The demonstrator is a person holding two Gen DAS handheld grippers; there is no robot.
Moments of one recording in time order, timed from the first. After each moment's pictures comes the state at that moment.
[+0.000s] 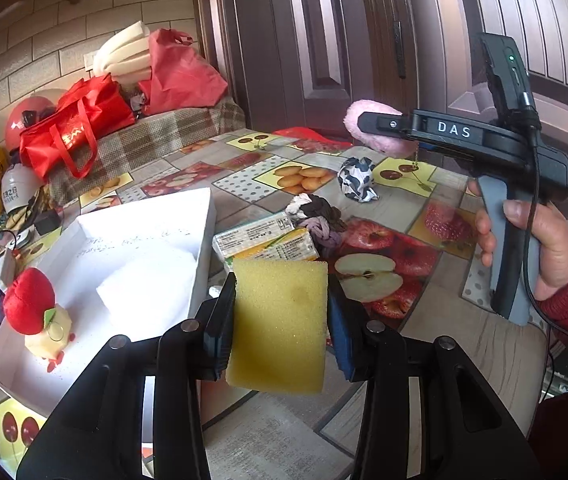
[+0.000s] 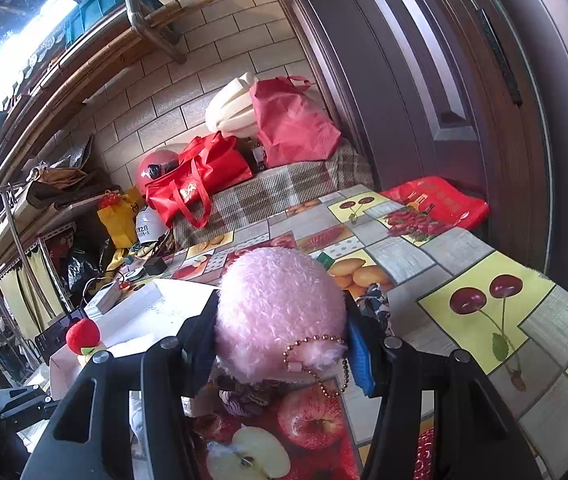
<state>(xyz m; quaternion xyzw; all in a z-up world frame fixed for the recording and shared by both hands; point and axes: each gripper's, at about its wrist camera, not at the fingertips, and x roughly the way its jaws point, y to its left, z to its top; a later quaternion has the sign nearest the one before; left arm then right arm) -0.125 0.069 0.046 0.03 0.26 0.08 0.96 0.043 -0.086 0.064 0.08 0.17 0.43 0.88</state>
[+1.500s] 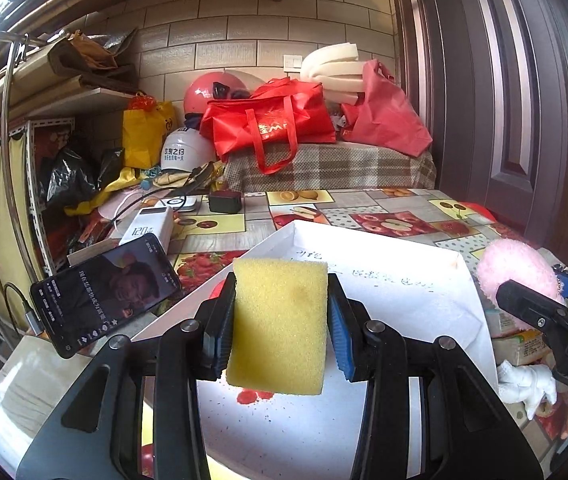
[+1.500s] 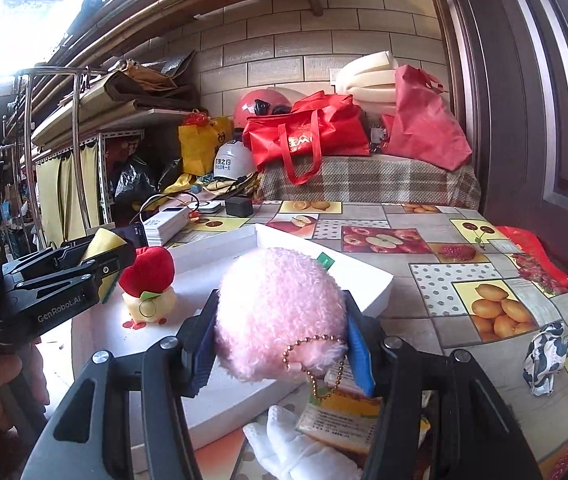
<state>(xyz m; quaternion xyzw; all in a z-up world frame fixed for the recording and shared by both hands) -0.175 0.233 0.047 -0.07 0.15 0.36 0.92 -0.048 0.073 0.051 -0.09 0.14 0.53 0.83</state>
